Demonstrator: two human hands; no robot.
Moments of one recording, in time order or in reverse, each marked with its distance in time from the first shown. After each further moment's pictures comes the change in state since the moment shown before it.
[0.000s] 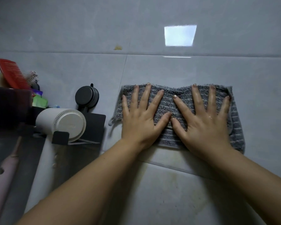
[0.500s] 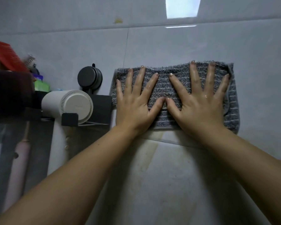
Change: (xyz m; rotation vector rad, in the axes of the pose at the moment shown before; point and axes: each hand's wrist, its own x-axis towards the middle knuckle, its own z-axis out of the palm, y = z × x) left_hand -0.020 -0.035 -0.006 0.011 0.004 0.041; right_hand -0.005 -0.038 0.006 0.072 0.039 0.052
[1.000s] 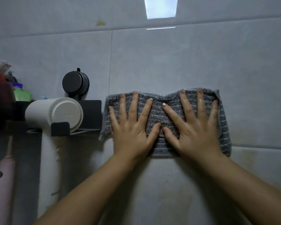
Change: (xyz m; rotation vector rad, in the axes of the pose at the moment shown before) left_hand -0.060 0.020 0.006 0.012 0.010 0.042; right_hand -0.069 0.005 0.002 -0.062 0.068 -0.068
